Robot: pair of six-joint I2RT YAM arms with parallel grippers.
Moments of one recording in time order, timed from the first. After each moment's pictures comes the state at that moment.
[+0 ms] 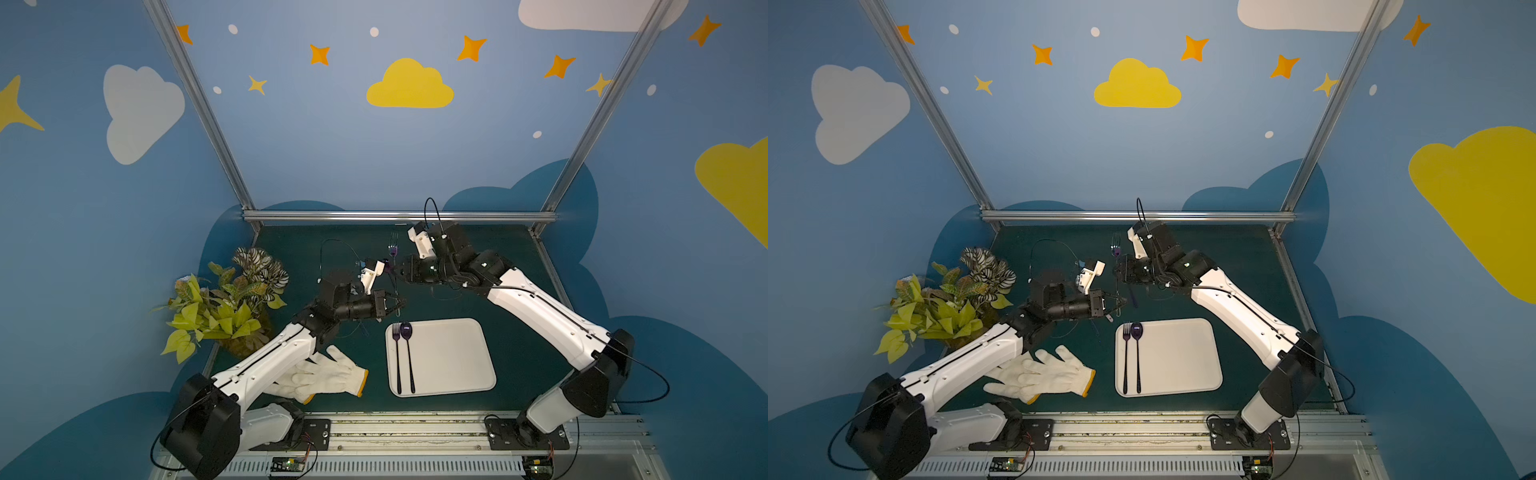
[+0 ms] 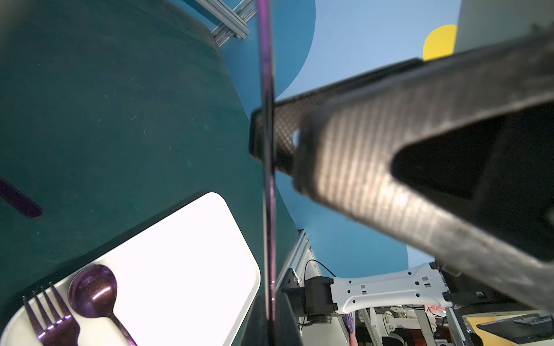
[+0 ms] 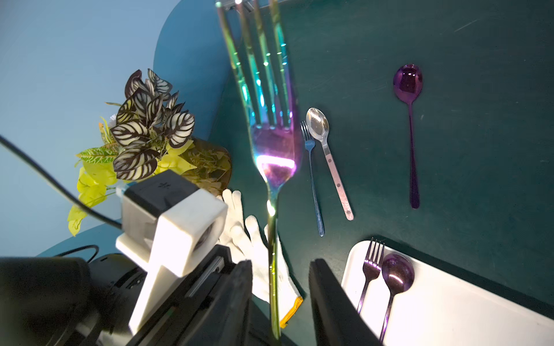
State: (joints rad) left arm -0.53 1.22 0.77 0.13 0.70 -0.83; right arm 0.79 1.60 1.61 -0.67 -0.25 0.64
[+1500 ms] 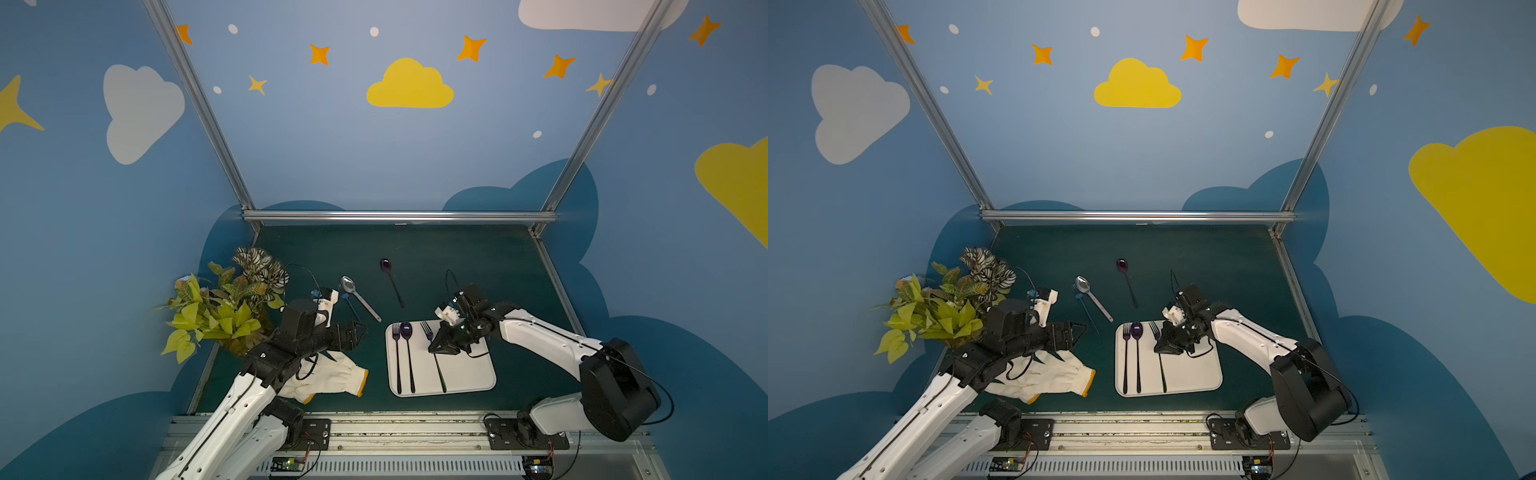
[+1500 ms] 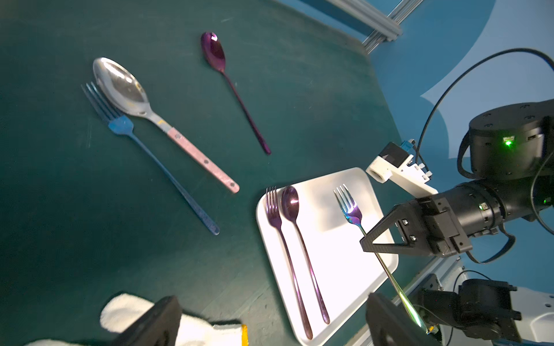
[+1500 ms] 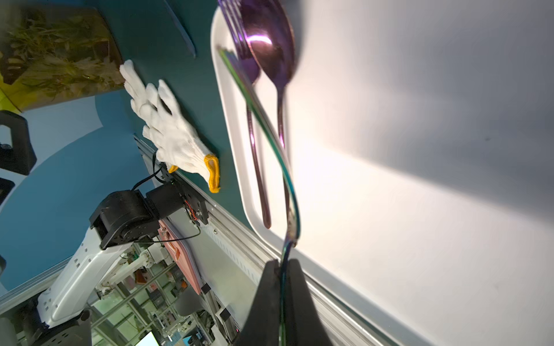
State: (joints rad) left arm -0.41 0.73 0.64 -0.60 0.30 -0.46; right arm 0.59 1.42 0.75 -0.53 -0.68 0.66
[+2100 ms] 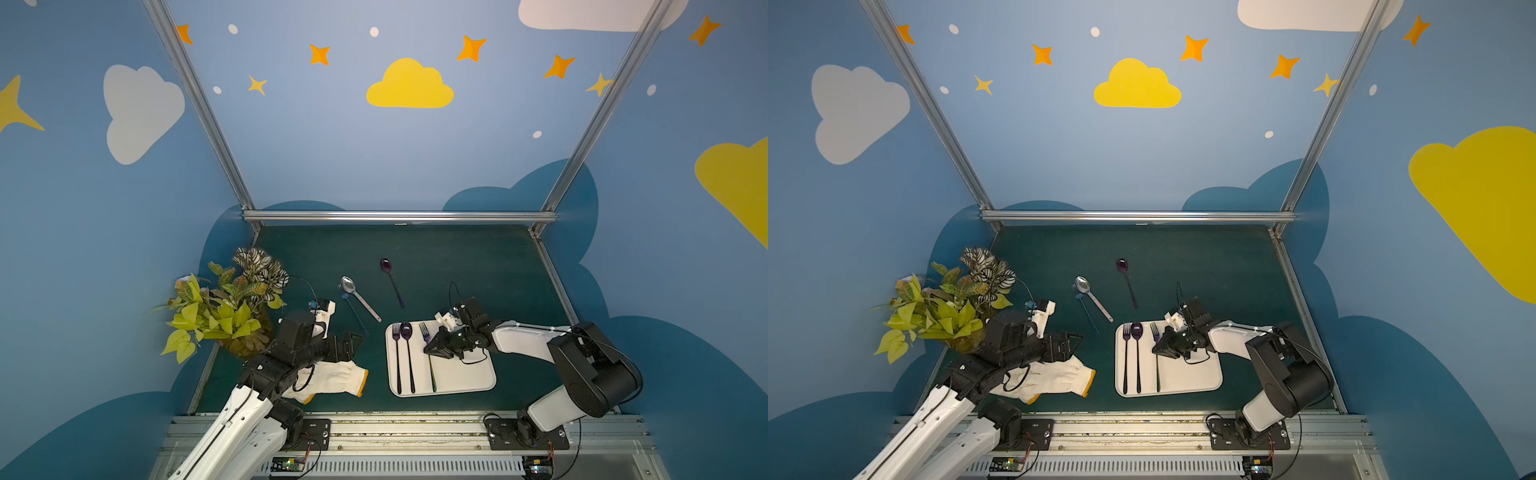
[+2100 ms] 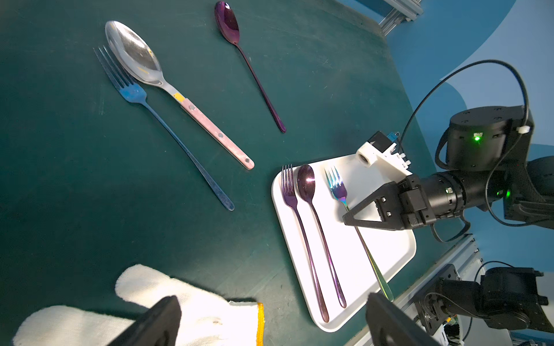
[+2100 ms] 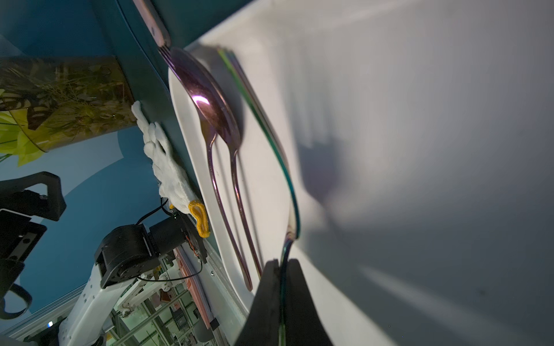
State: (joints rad) left arm -0.41 0.64 0.56 -0.63 0.28 -0.45; right arm 0.56 1.57 0.60 -0.10 -0.70 0.76
